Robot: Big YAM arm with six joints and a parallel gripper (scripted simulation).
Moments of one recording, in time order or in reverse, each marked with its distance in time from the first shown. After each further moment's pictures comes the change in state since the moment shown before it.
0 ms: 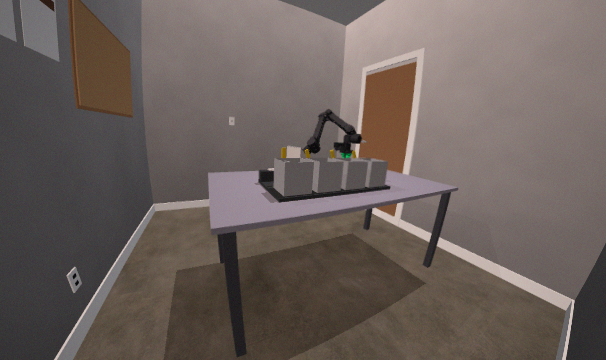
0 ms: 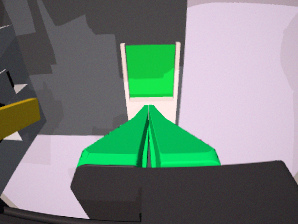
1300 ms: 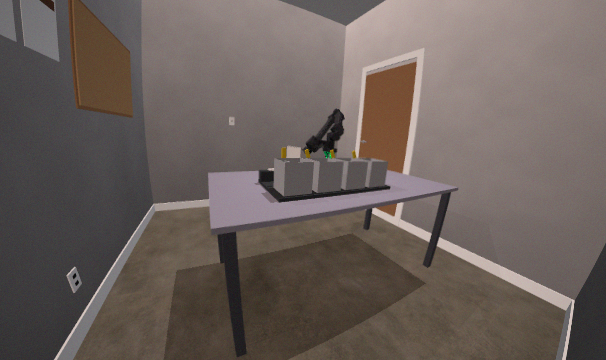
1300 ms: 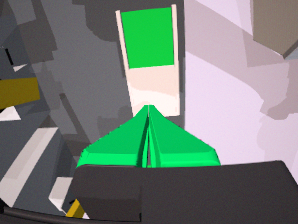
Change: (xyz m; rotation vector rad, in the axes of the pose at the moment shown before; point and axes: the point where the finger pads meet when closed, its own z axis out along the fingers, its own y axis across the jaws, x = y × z) arm -0.157 0.005 -0.007 -0.018 -0.026 0.077
